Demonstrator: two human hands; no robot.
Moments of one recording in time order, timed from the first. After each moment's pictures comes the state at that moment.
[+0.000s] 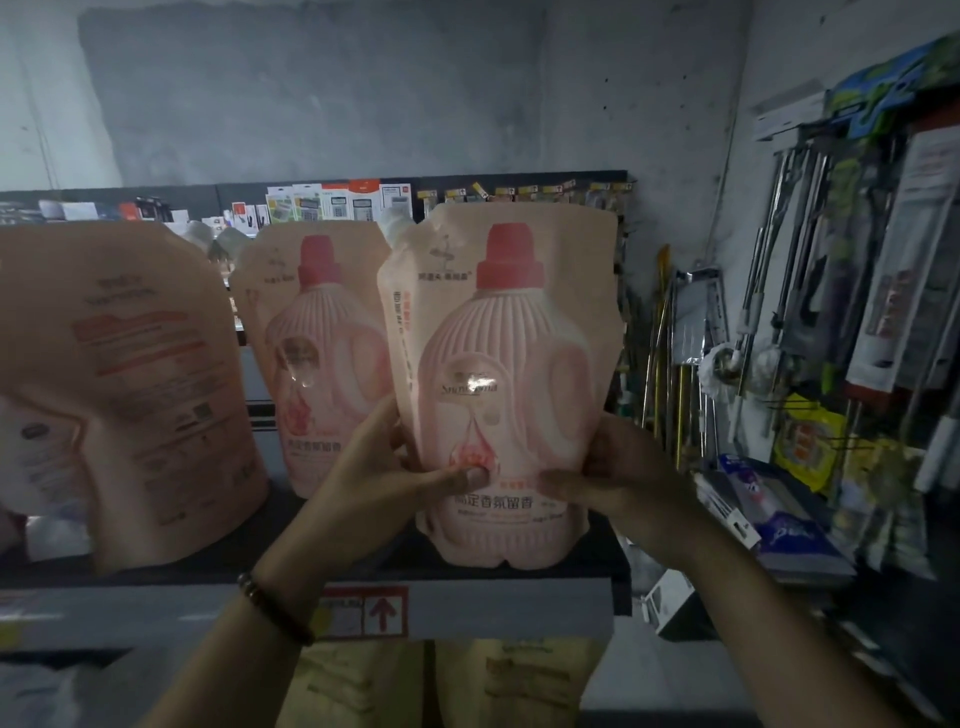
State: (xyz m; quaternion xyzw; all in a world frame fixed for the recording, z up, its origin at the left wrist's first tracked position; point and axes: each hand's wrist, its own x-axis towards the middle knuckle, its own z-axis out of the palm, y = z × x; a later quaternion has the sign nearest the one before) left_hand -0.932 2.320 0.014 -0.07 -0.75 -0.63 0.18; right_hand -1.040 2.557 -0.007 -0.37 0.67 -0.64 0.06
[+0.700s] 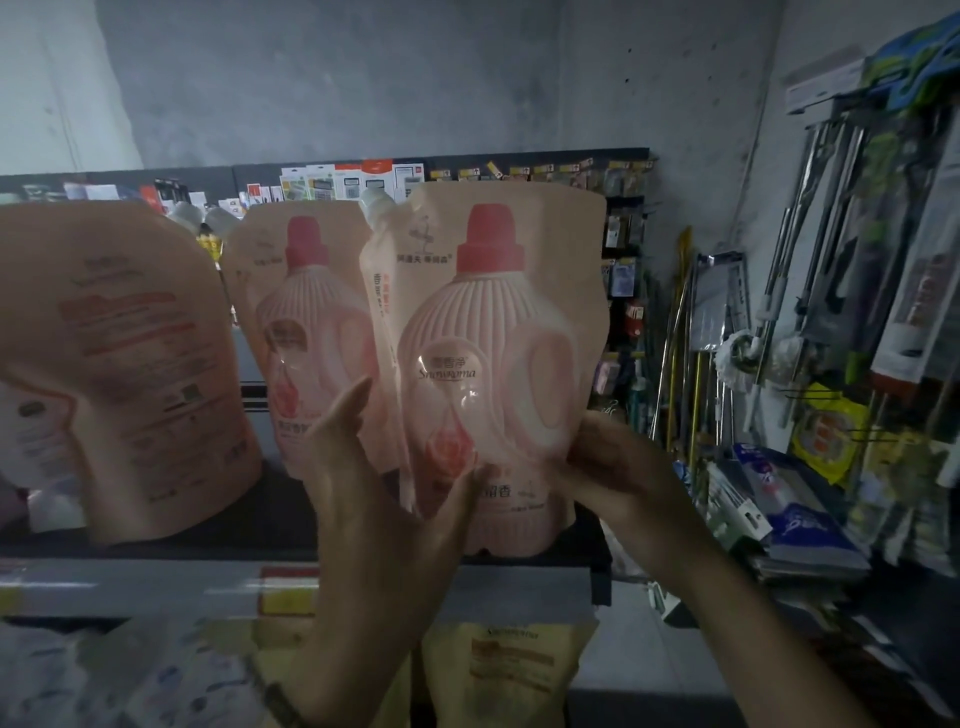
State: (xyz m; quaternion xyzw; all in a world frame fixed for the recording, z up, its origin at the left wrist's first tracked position) left_hand -0.903 2.393 -0.018 0.09 -0.77 -0.36 0.52; right_hand -1.035 2.572 -0.024 -0.38 0.64 -0.67 0.01
